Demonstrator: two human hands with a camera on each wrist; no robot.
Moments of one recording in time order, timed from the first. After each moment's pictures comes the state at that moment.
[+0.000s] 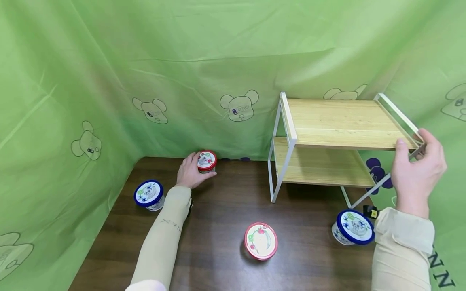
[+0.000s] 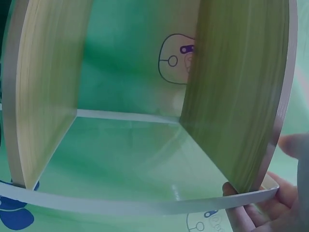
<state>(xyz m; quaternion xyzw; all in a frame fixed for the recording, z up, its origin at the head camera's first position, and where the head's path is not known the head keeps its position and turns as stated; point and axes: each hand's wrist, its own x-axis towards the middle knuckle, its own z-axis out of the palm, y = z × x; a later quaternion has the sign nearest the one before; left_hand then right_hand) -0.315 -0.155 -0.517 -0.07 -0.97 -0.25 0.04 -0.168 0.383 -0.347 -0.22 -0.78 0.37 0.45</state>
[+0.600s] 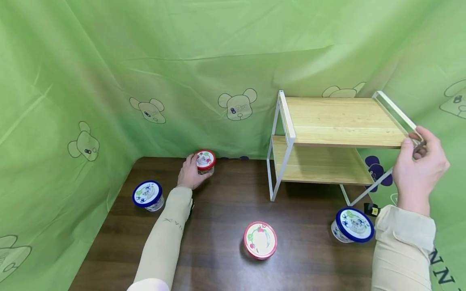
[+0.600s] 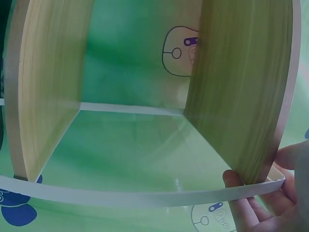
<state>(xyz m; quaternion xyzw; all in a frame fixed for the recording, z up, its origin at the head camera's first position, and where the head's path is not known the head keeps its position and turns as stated) -0.314 -0.153 -0.526 -0.05 -0.96 -0.27 0.03 -0.170 0.388 -0.344 -0.23 -0.77 0.40 0.45</state>
